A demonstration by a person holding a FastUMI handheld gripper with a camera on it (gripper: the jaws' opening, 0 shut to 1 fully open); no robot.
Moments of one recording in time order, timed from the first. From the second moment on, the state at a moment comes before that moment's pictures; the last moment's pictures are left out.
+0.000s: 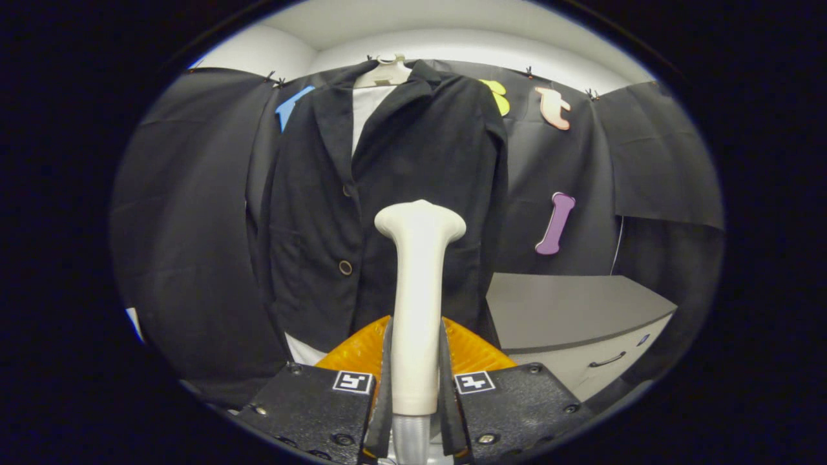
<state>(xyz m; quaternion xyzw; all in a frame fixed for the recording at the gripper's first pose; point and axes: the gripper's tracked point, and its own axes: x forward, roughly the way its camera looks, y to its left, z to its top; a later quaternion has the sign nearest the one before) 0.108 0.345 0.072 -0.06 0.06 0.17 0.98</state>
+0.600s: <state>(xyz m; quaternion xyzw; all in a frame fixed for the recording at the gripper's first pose) 0.088 0.342 -0.027 -0.10 0.14 0.17 0.97</state>
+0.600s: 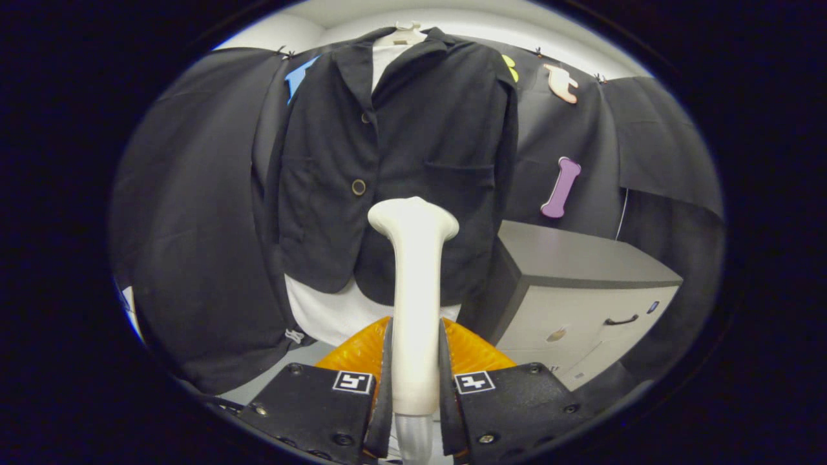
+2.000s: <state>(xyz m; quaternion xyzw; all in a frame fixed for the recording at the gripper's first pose) 0.040 0.419 0.134 -0.06 0.01 0.28 0.96</state>
